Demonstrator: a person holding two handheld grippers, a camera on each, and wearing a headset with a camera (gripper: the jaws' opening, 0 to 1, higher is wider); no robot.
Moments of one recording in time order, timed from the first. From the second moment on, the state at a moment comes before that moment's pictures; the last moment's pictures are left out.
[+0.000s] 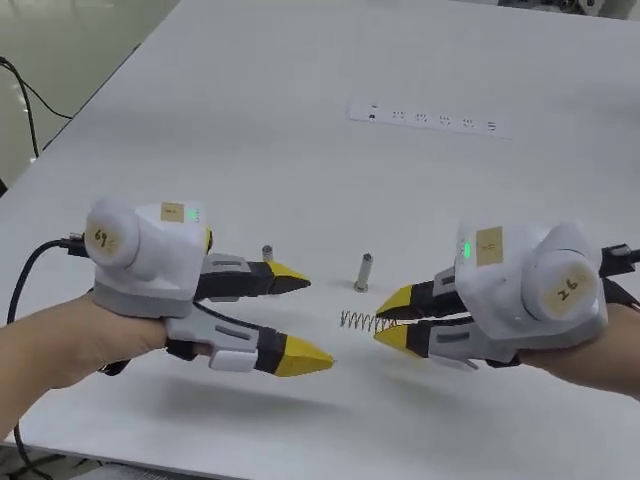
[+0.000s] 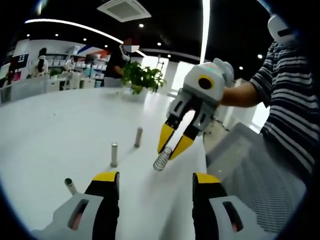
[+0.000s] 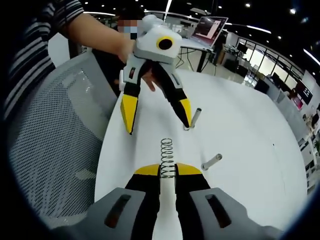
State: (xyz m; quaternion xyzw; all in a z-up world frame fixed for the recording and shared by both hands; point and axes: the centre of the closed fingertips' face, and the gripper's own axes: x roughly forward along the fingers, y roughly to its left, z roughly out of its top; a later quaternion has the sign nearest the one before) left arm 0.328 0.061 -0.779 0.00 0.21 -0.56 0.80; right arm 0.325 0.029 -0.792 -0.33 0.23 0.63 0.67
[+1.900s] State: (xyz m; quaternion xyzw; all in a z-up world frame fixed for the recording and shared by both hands) left arm 0.318 0.031 -0.764 0.00 0.17 -0.60 0.78; right arm 0.314 0.034 -0.774 -0.31 0.21 0.64 0.67
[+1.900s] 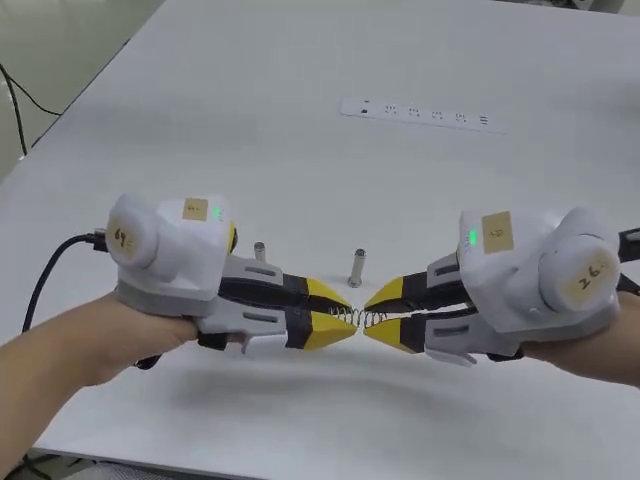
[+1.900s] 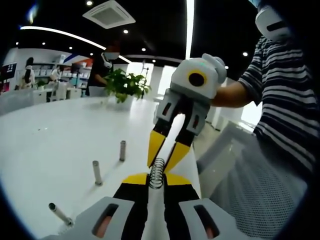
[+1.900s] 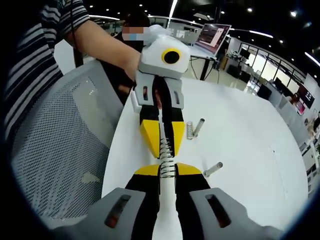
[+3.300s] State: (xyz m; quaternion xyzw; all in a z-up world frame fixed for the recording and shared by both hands) left arm 0.309 0.029 -0.768 0.01 0.18 -0.62 0.77; right arm 0.308 0.023 -0.785 -0.30 0.23 0.65 0.66
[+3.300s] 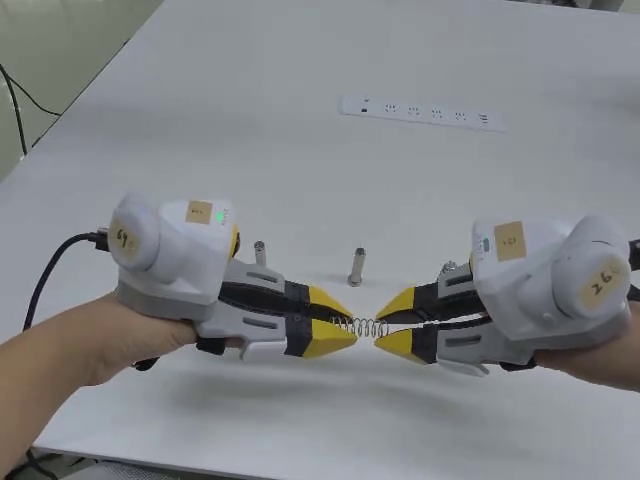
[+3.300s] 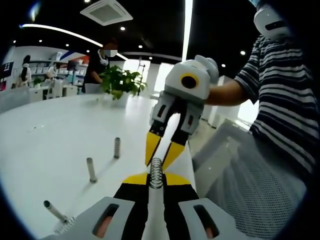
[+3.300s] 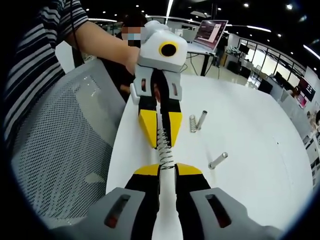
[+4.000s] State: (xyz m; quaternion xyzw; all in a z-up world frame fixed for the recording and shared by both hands) left arm 0.310 0.031 -0.772 0.02 0.19 -0.61 0.77; right arm 0.310 0.034 -0.752 -0.32 0.18 0.66 0.65
